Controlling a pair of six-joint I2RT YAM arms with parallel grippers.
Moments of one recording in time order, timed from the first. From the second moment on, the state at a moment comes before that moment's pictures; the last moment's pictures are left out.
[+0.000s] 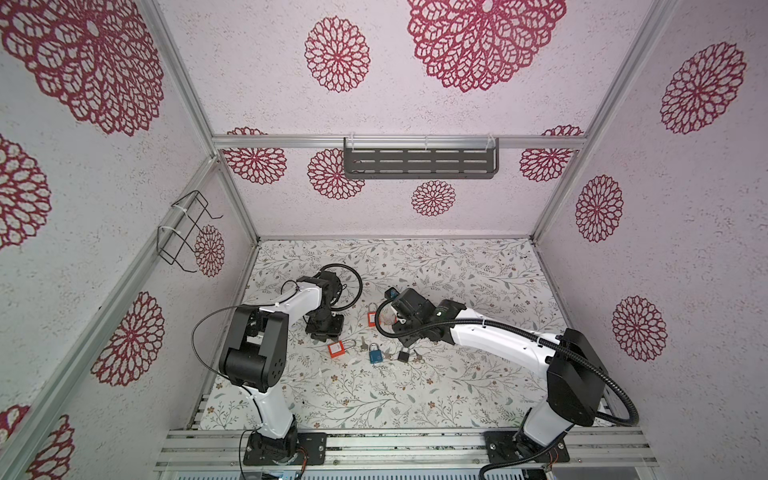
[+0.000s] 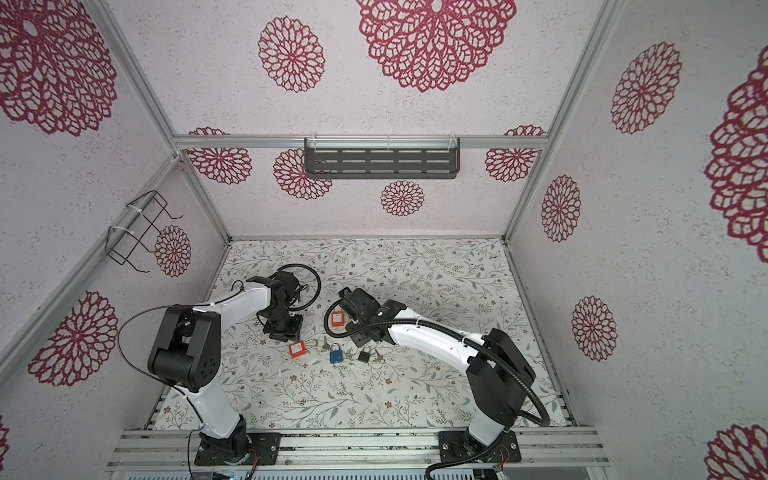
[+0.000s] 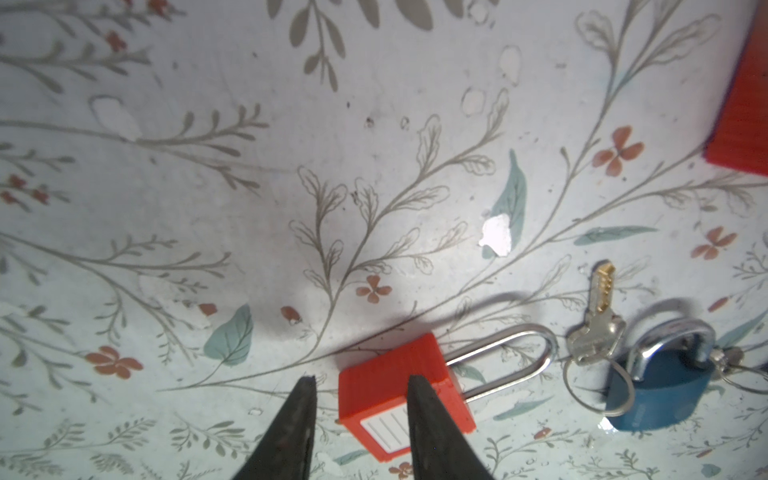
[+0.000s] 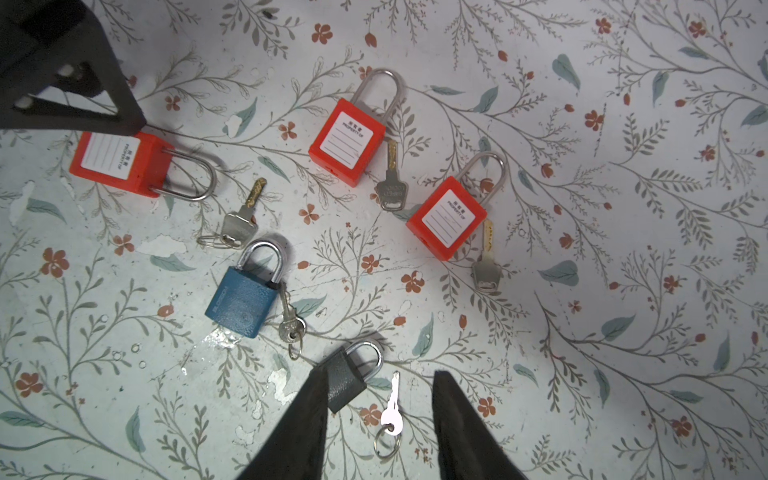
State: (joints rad) left arm -0.25 1.83 1.19 -0.99 0.05 -0.18; right arm 0.93 1.64 1.26 -0.64 0.19 0.20
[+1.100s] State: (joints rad) left arm -0.24 1.71 1.10 -1.05 0.06 -0.47; right arm 0.89 1.56 1.14 -0.55 0.14 0.20
